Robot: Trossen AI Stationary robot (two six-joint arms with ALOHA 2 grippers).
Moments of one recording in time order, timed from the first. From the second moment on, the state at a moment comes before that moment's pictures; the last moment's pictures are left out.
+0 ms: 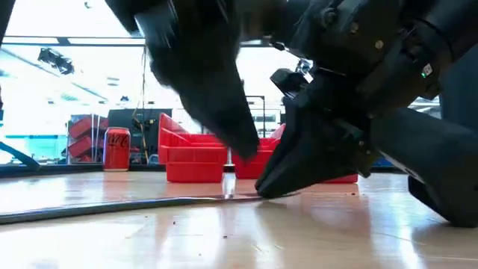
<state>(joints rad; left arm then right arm) -0.44 1.95 1.37 -0.39 -0.16 -0.42 0.53 2.07 1.14 0.02 0.58 -0.13</state>
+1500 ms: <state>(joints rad) -0.43 1.92 1.22 -0.28 -0.25 -0.52 0.64 2.06 1.14 -0.05 0.63 0.10</state>
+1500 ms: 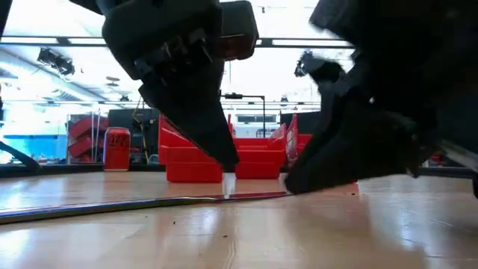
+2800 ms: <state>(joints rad) -0.40 1.93 1.00 0.09 -0.12 -0.67 0.52 2.06 1.17 -0.04 0.63 0.14</state>
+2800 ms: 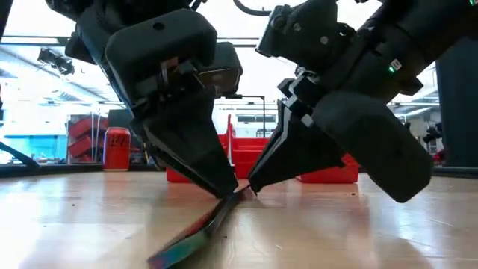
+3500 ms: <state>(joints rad) -0.39 1.93 1.00 0.08 -0.12 -0.66 0.48 2.06 1.17 -0.02 0.51 0.08</state>
